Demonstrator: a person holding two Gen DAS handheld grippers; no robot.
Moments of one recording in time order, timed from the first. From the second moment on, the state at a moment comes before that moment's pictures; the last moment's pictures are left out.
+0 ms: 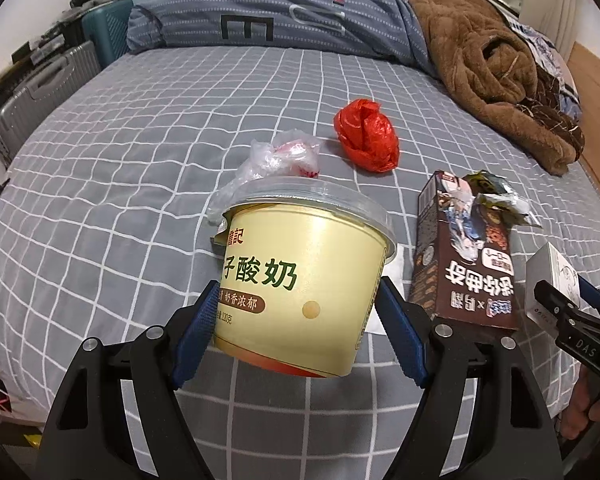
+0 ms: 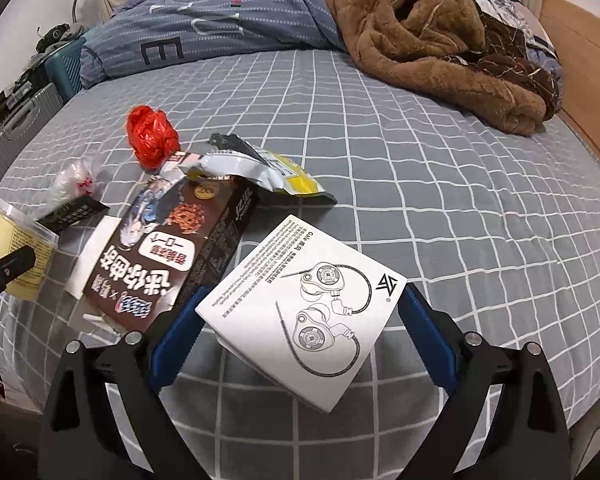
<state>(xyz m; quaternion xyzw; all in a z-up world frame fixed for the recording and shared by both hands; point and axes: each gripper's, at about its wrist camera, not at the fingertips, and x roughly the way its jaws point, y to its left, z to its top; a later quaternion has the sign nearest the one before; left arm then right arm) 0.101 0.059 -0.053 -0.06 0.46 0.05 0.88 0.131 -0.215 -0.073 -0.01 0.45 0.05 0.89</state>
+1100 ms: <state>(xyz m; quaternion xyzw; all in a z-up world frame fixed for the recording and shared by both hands) 0.002 0.025 0.001 -0.06 0.44 0.03 0.90 0.030 -0.225 -0.004 0.00 0.41 0.06 0.91</state>
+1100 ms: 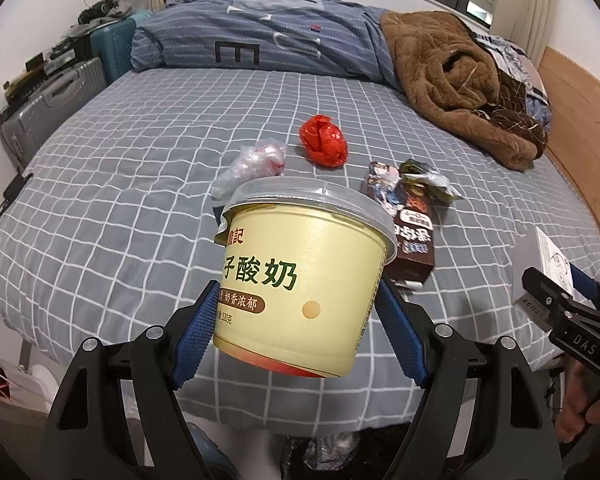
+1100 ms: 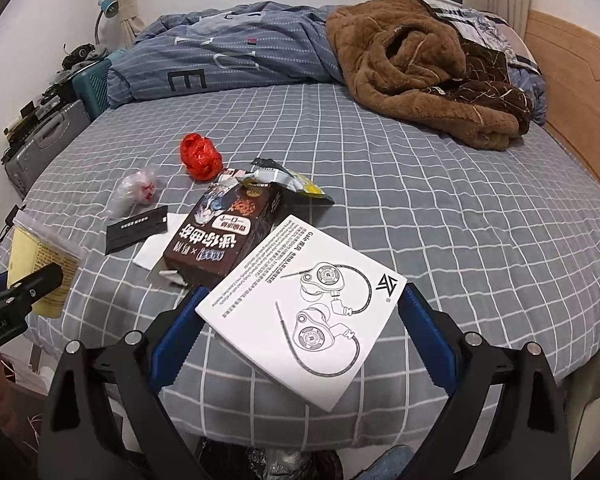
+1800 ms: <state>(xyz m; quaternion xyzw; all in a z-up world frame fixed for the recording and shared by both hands) -0.067 -0.011 0.001 -0.05 0.44 0.01 0.90 -0.055 -0.239 -0.004 0.00 0.41 0.06 0.91</state>
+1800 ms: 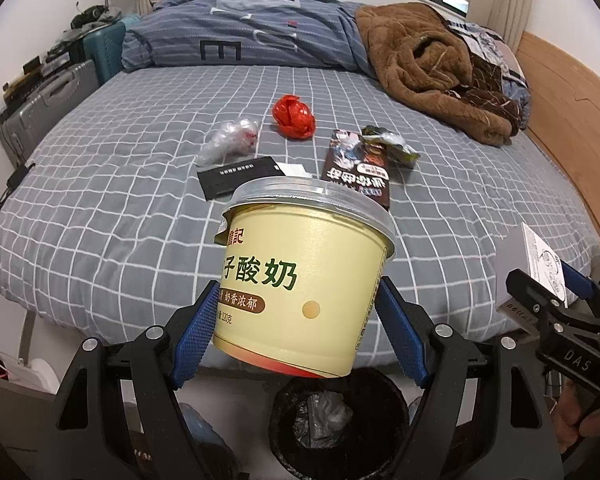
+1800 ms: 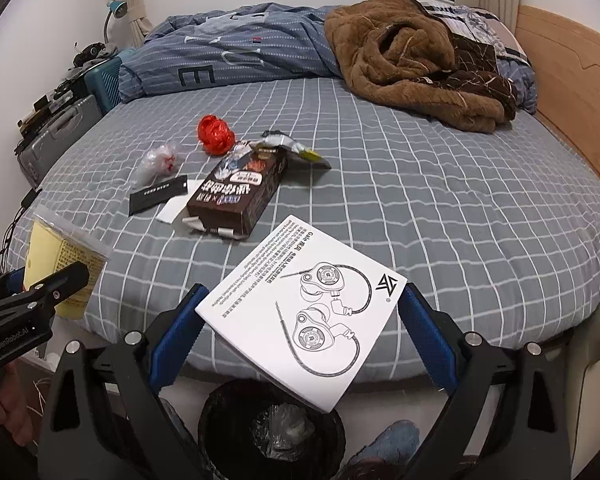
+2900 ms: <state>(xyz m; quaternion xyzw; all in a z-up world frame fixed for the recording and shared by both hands) -0.145 -0.024 -0.044 -0.06 0.47 -0.01 0.88 -0.130 -0.236 -0.053 0.01 0.45 0.07 0.89</state>
